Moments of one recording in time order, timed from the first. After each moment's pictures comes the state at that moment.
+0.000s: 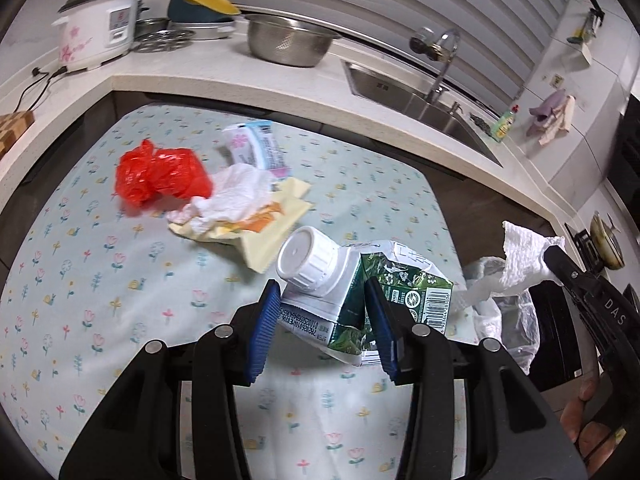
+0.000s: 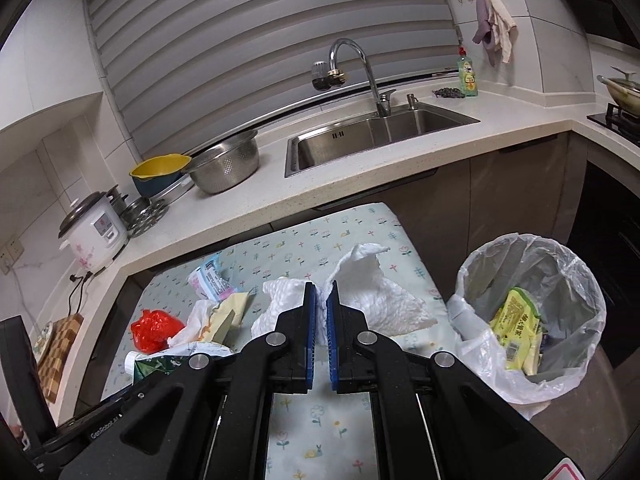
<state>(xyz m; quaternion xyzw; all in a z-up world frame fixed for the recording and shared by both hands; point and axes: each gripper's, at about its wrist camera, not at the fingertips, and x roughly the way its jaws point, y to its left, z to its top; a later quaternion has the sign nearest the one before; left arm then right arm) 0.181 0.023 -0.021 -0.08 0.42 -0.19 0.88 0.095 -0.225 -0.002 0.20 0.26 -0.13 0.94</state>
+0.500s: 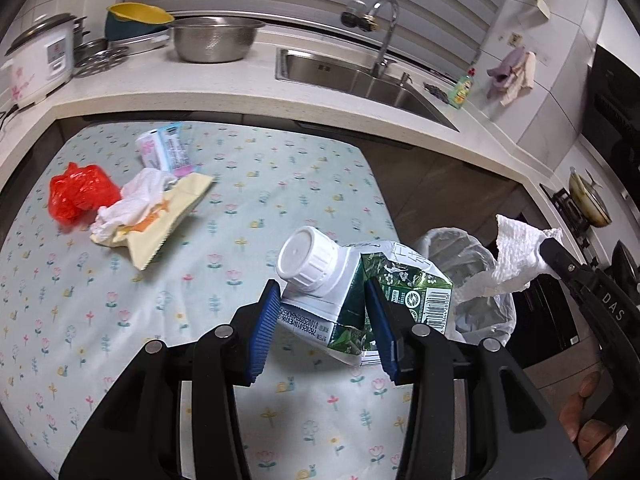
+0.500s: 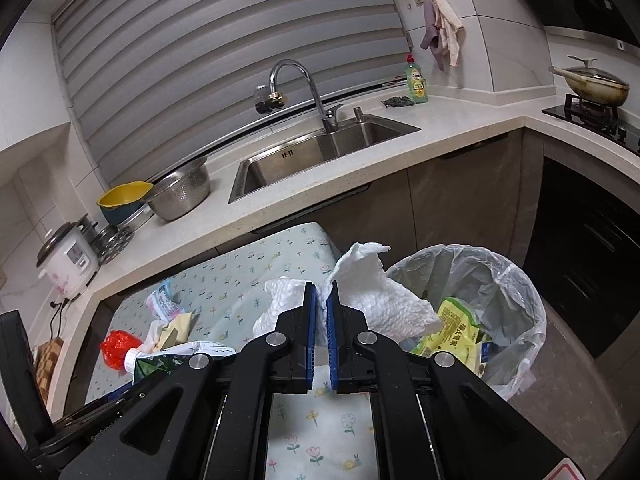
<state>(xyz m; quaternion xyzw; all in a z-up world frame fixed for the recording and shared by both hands) 0.157 -0.075 -0.014 -0.04 0.42 -0.24 0.87 0.049 -0.306 -0.002 0.22 0.24 -0.18 0.93</state>
